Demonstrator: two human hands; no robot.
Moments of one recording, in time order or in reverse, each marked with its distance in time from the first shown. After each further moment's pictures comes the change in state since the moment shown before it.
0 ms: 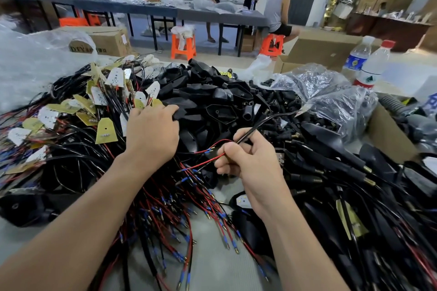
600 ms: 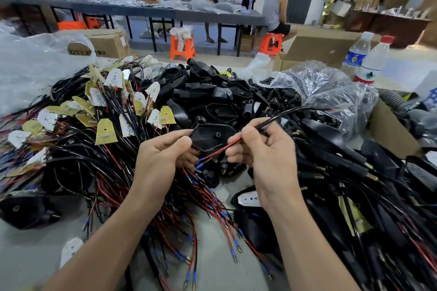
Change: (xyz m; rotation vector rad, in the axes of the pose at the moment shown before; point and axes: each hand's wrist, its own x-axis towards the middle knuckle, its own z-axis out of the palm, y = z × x) left_hand -0.064 0.029 -0.017 -1.481 -0.132 -0.473; right_hand 0.001 -0.007 -0.002 0.084 0.096 -0.192
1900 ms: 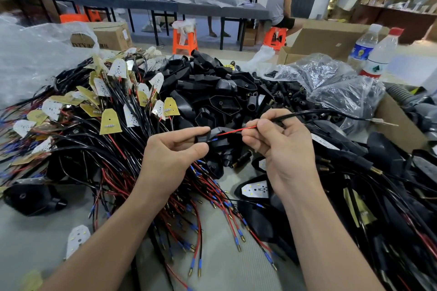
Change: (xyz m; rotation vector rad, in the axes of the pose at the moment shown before) left_hand -0.015 0.004 0.002 0.071 -0.076 0.048; right_hand 0.004 -0.011 -0.011 0.090 0.079 0.058
